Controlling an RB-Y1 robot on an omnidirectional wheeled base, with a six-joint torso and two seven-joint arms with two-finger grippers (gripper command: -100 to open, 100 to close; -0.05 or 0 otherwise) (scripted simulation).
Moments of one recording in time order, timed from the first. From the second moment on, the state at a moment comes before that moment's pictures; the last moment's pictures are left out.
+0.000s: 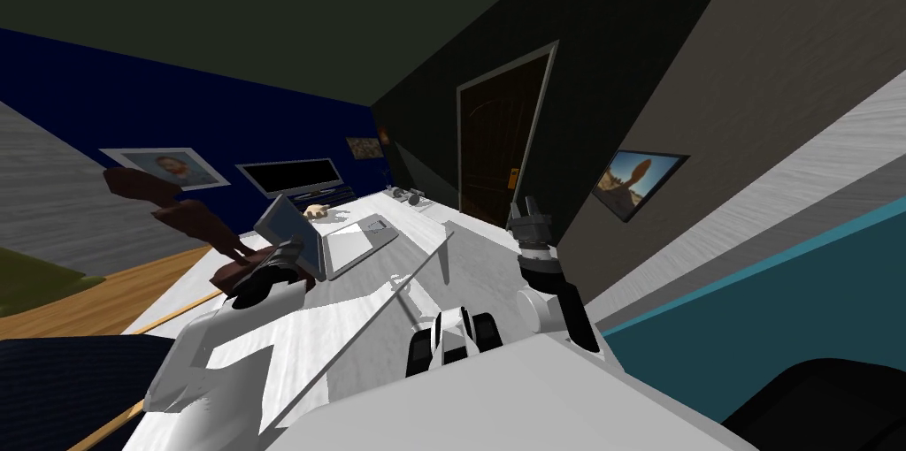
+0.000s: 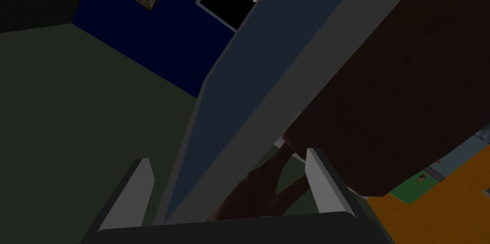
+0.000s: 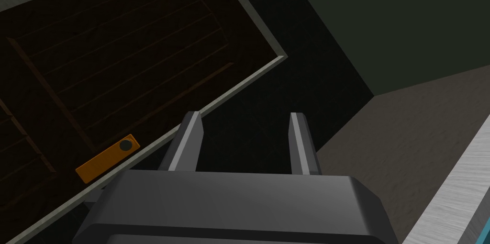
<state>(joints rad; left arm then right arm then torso) -0.05 0.28 0.56 -1.84 -0.26 0.55 -0.47 0.51 0.02 0.06 -2.34 -0.12 -0.44 -0.11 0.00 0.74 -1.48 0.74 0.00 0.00</state>
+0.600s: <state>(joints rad) -0.11 0.21 0.63 -1.83 -0.19 0.53 -0.64 0.51 0.02 0.06 -2.34 -0.12 -0.44 -0.11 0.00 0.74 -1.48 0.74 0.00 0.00</state>
